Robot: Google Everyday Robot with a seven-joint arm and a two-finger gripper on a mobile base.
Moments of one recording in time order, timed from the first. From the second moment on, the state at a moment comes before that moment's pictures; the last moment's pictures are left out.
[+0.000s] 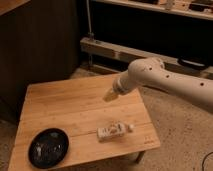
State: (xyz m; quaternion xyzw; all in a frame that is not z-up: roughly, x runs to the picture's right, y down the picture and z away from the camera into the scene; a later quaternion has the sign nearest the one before) arm 0.027 0.001 0.692 -0.20 -0.21 0.27 0.92
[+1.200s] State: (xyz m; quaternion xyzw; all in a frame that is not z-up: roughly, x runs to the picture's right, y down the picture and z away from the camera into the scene) arm 0.036 -0.005 0.682 -0.22 -0.26 0.03 0.94
